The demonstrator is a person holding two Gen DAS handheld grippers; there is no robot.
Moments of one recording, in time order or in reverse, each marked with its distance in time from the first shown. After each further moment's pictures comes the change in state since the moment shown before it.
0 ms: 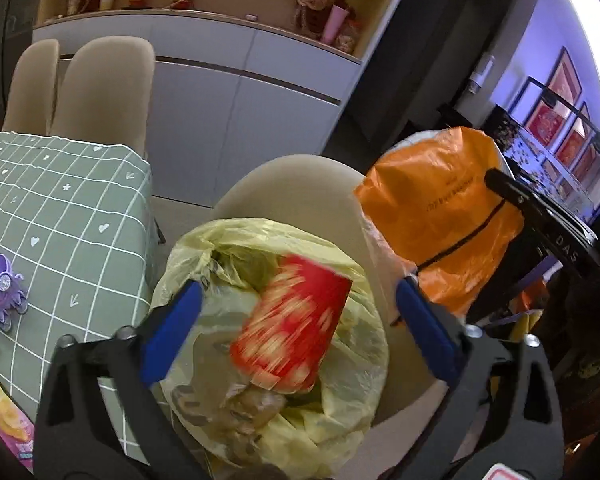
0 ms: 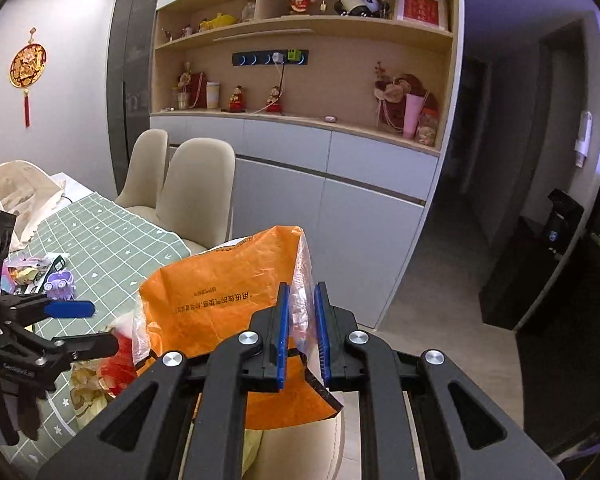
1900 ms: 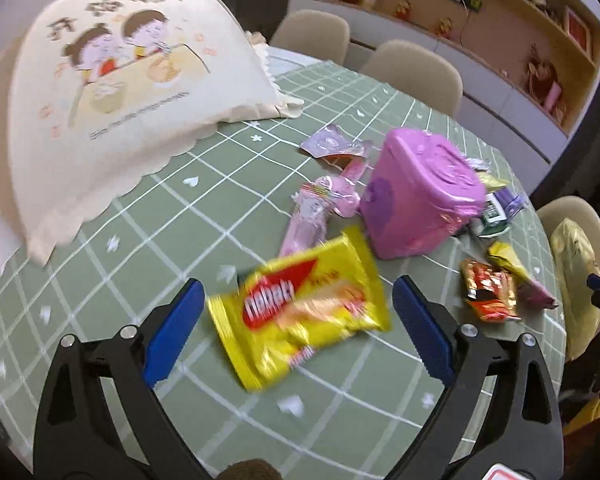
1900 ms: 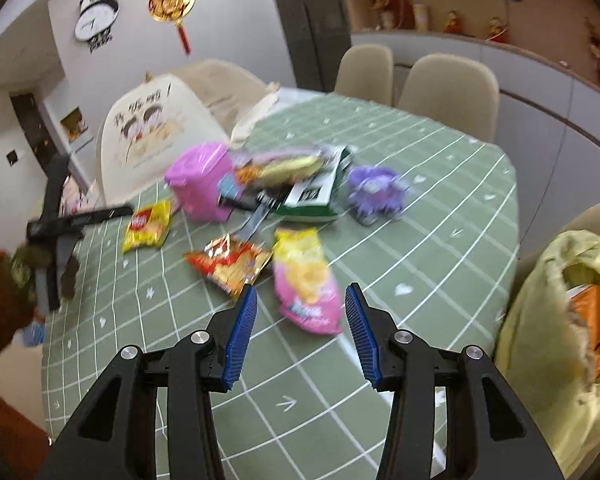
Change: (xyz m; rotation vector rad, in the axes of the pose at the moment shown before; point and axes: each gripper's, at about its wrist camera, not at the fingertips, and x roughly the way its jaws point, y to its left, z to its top) left arm -0.311 0.416 -0.183 -0.312 -0.029 0.524; right arm 0.003 0.373 -0.083 -0.138 0.276 0.629
